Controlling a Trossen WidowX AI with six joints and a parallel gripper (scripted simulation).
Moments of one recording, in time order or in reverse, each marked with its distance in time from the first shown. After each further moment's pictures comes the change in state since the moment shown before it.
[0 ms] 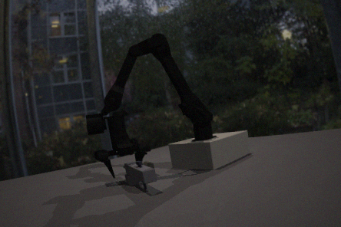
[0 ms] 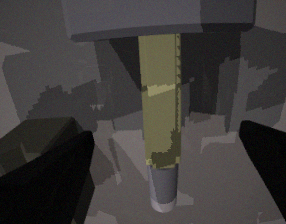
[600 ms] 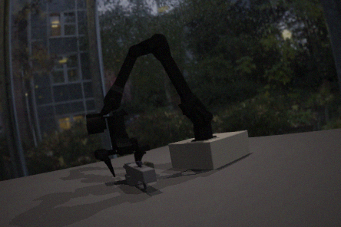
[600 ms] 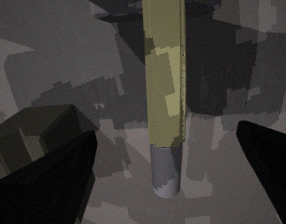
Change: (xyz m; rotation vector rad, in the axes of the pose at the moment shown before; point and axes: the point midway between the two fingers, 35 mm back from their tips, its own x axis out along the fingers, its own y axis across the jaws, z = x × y) arm -0.002 0.002 -0.009 0.000 0.000 0.002
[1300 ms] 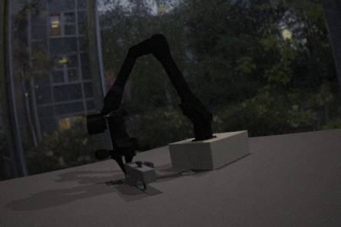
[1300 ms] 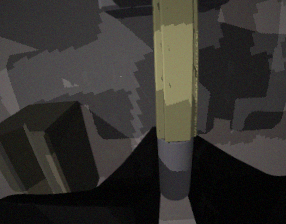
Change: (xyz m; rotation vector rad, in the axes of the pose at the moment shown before) arm 0.000 0.003 -0.002 0.003 -0.003 0.011
